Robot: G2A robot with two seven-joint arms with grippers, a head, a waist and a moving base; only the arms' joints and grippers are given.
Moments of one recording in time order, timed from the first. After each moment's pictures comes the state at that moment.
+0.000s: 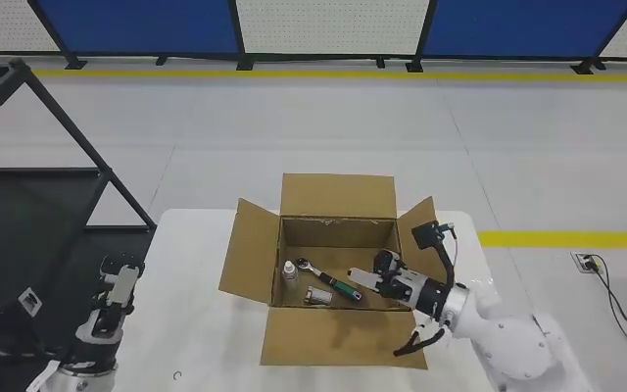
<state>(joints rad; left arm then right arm) 1.56 -1.27 -1.88 -2.08 0.22 -0.45 -0.12 -0.96 -1.14 1.26 -1.87 -0.30 -0.06 0.76</state>
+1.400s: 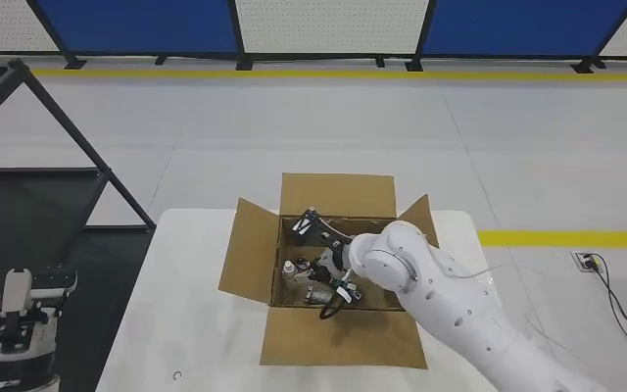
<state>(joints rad) 1.61 -1.27 -2.02 -2.12 -0.06 -0.36 -0.06 -0.28 -1.32 0.62 -1.19 -0.68 -0.27 0.89</state>
